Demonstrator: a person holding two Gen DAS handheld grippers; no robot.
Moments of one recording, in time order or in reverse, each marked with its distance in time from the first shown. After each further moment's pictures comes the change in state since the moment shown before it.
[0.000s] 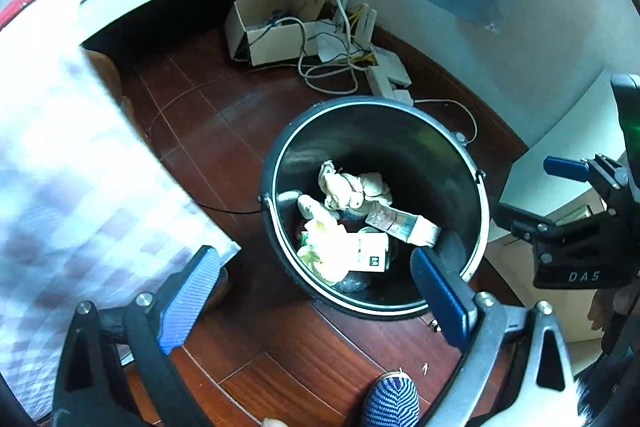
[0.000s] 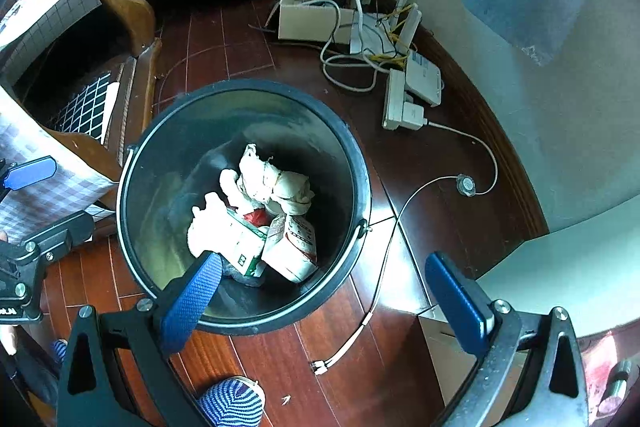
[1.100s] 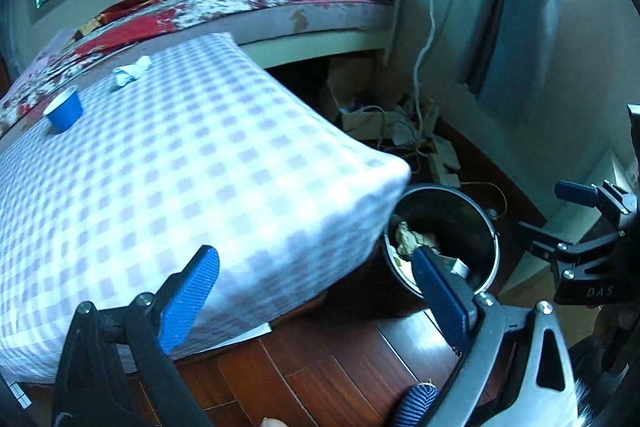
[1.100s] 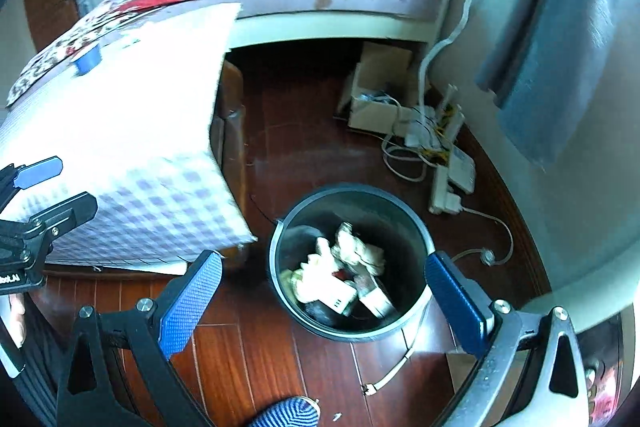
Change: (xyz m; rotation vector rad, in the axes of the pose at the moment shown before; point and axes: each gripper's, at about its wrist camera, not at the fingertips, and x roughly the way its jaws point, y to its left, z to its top) left arm -0.168 0.092 -0.037 -0.163 -0.256 0.176; right arm -0.145 0.111 0.026 -0.120 -0.242 0.128
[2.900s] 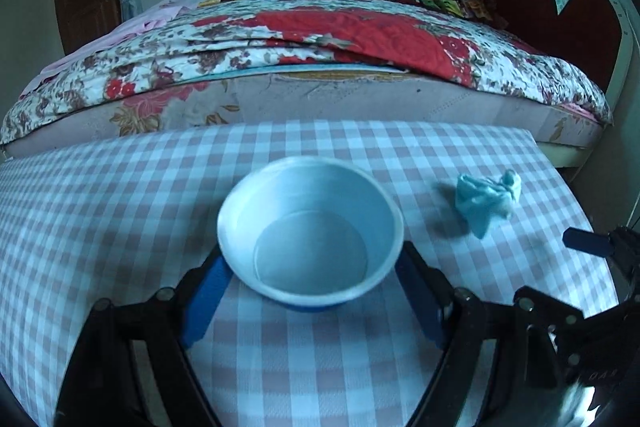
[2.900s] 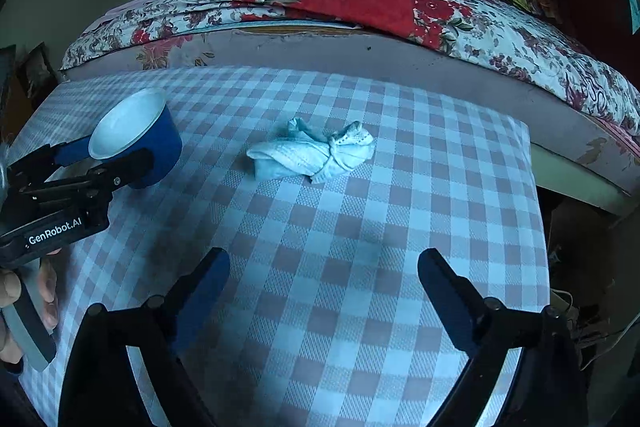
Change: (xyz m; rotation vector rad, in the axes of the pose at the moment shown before) left arm 0.132 0.368 0.162 -0.327 -0.063 0.318; right arm 0.225 0.322 0.317 -0.350 -0.004 0.316
